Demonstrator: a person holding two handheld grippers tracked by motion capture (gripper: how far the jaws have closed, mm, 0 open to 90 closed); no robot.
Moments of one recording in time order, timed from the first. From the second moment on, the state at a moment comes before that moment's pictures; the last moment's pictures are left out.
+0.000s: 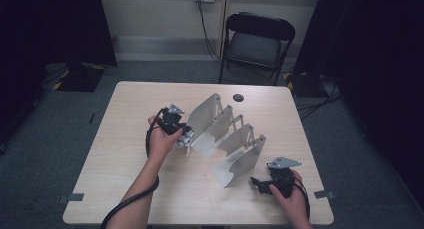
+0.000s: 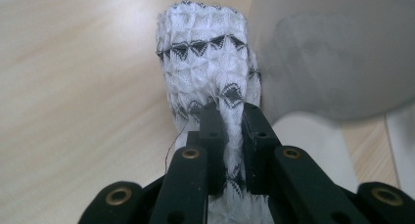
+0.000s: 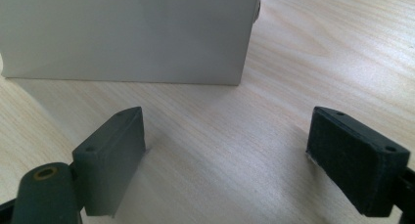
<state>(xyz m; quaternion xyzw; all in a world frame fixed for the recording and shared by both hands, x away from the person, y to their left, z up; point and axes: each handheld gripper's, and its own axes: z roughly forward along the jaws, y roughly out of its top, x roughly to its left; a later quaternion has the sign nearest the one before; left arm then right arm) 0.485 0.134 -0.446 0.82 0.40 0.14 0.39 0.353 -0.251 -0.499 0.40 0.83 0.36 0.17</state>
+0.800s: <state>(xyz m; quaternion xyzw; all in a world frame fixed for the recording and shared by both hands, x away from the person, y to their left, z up) 0.449 0.146 -0.468 0.84 0.40 0.12 0.36 0.353 -0.251 -0.499 0.40 0.83 0.36 0.17</state>
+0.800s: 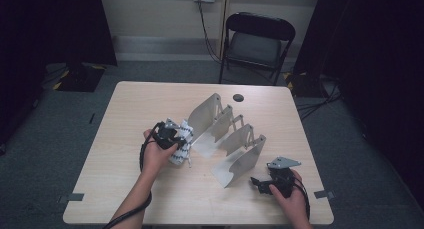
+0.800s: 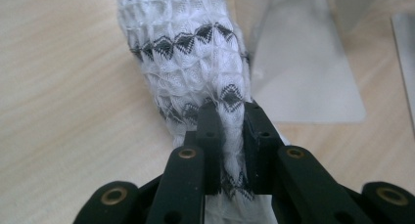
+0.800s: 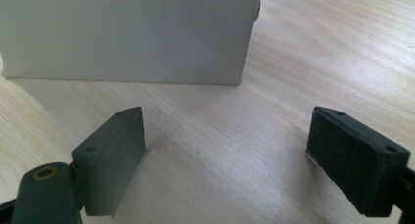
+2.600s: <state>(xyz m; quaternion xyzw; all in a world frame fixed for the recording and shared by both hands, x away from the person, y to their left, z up) 0.438 0.102 -0.480 0.83 0.36 0.15 0.39 0.353 -0.250 -0.499 0.40 0.83 0.36 0.17</state>
